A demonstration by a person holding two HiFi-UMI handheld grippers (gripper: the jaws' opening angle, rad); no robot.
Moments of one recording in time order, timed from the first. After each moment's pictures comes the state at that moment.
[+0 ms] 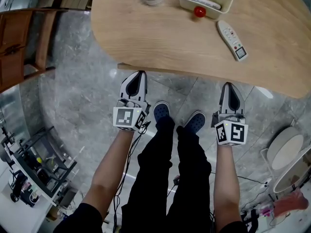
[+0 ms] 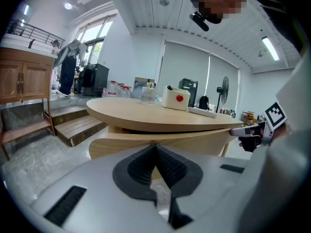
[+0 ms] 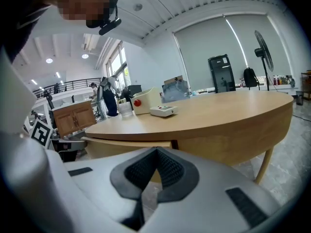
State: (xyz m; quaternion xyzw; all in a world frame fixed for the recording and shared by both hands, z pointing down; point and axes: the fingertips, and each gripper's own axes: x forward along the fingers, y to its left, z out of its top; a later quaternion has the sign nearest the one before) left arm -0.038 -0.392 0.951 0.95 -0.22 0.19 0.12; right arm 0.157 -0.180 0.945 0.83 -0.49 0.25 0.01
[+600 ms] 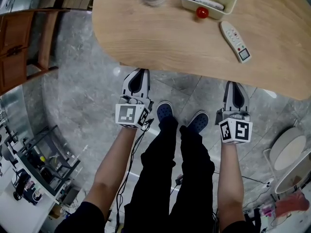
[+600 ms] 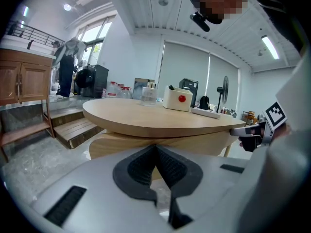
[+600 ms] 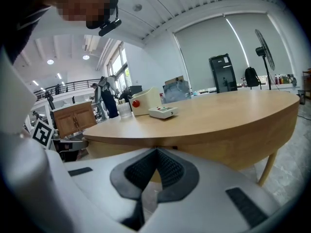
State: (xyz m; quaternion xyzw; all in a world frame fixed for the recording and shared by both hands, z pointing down) left arm -0.025 -0.404 0.951 0.95 -0.22 0.19 0.12; right arm 0.169 -0.192 0.946 0.83 -0.50 0.24 0.00
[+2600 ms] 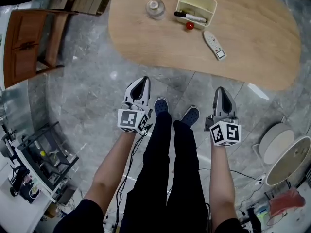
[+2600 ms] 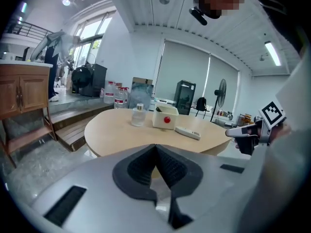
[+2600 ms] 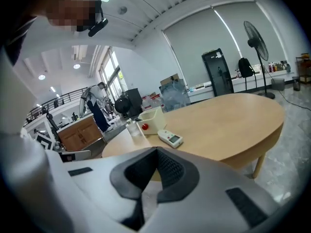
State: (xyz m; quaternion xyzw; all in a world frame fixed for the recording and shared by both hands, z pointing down) left arm -0.026 -0.360 0.834 0.95 -0.20 0.21 0.14; right arm 0.160 -0.162 0.830 0.82 -0.49 0.29 -0.05
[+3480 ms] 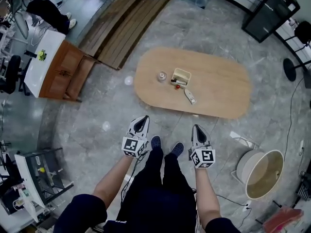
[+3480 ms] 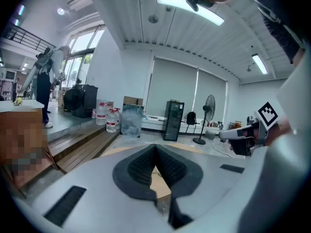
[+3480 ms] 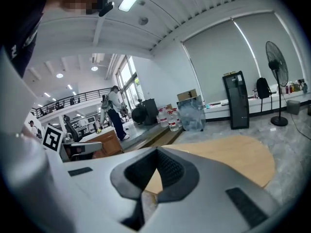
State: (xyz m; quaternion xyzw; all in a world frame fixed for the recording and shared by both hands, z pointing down) left arm -0.041 -0.345 0.510 0.97 -0.17 0.15 0.10; right arm 0.113 -0.170 0.508 0.80 -0.55 0.24 -0.02
